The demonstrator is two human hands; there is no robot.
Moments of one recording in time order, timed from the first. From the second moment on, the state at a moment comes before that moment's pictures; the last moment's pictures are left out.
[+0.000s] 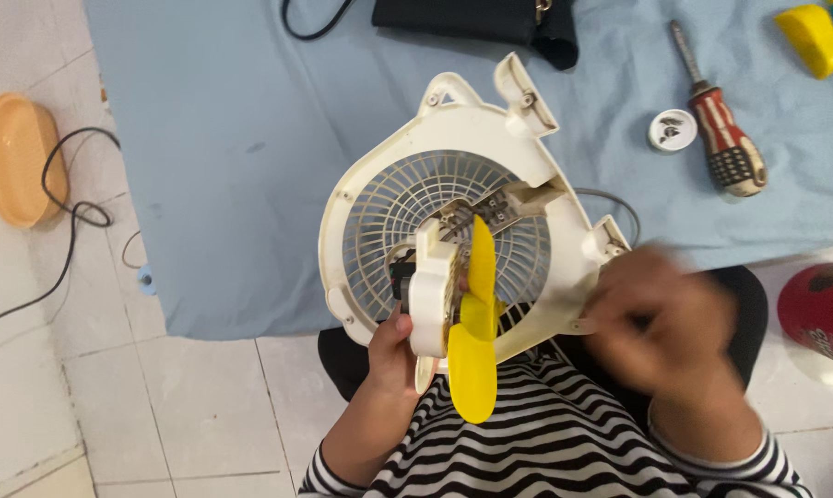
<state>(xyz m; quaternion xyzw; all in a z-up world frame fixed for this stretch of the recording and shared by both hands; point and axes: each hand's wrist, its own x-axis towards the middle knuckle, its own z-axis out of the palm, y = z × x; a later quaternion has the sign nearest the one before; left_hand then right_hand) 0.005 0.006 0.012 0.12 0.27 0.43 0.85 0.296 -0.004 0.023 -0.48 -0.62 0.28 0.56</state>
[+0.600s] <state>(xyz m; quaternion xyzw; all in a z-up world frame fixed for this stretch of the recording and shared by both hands) 0.001 0.003 0.005 0.06 0.26 0.41 0.87 0.401 0.053 -0.051 -0.79 -0.60 0.01 0.15</state>
